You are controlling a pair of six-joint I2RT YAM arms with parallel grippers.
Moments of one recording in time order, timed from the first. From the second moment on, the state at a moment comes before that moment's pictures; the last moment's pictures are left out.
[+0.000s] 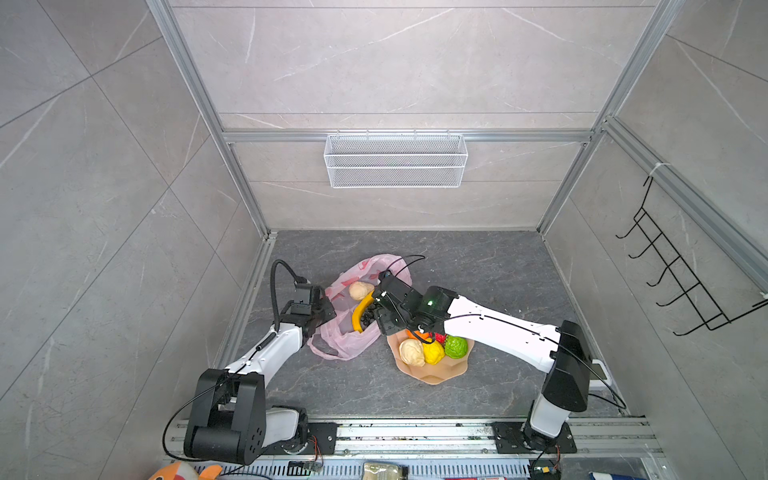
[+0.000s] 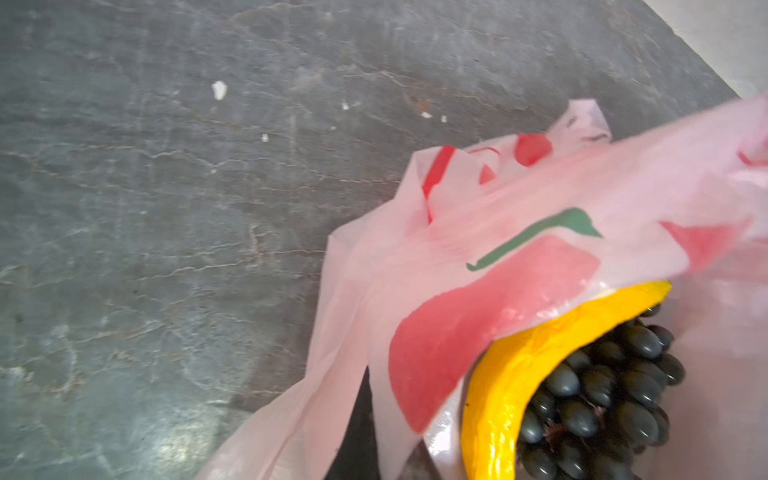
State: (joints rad) left arm -0.17 1.30 0.66 -0.22 -0.04 -0.56; right arm 1.02 1.80 1.61 -0.80 0.24 0.54
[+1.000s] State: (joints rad) left arm -0.18 1.30 0.67 -0.23 -0.07 -0.56; right arm 0.83 2.19 1.72 -0.27 -0.03 1.35
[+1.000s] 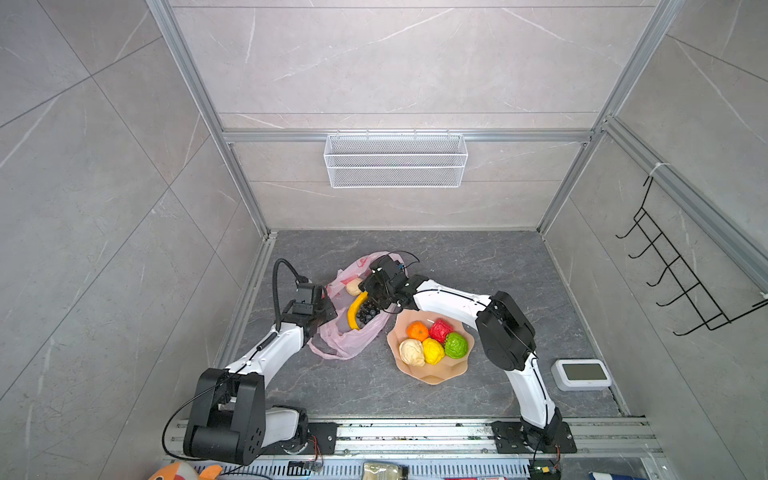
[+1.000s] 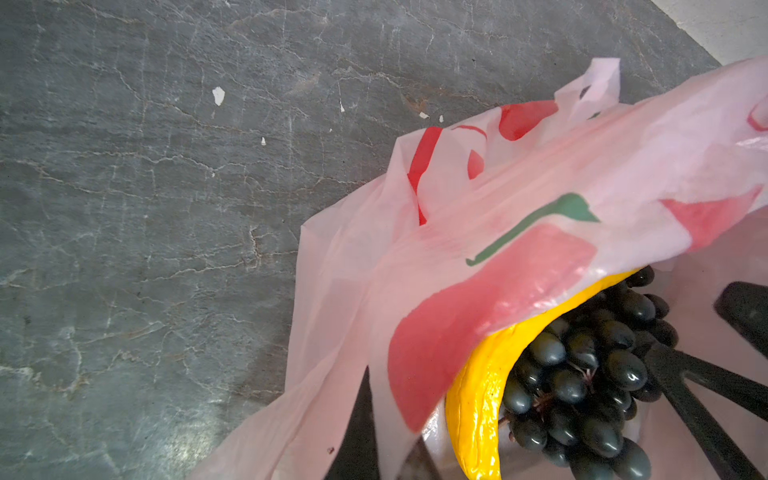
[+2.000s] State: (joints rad) left arm -0.18 1.30 0.67 -0.20 -0.04 -0.56; right arm 0.81 2.38 1.95 -0.29 -0.04 1.43
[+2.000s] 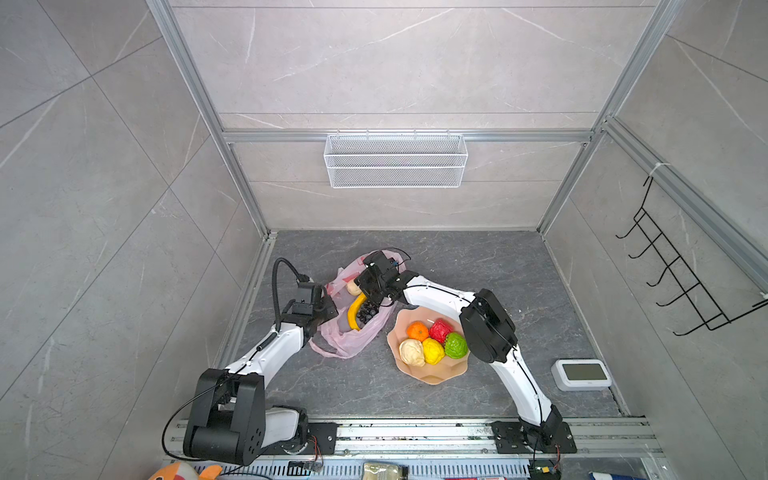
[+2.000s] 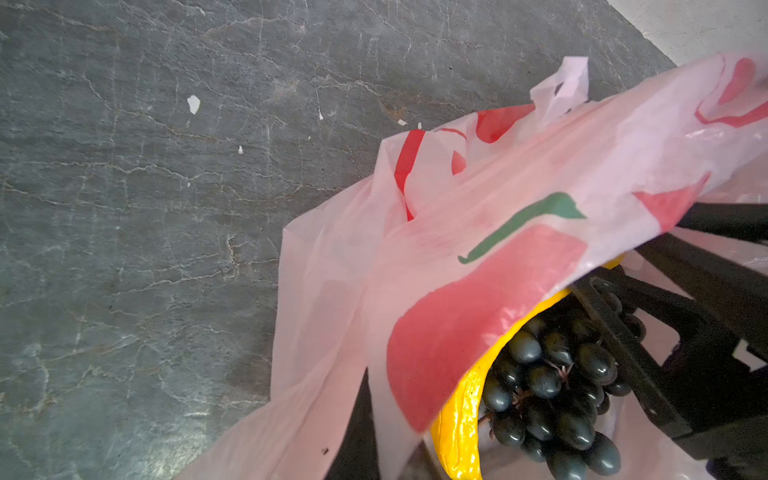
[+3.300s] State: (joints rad) left arm -0.24 1.24 0.66 -0.16 -0.05 -0.56; right arm 0.79 2.71 2.49 -0.55 -0.06 1.47
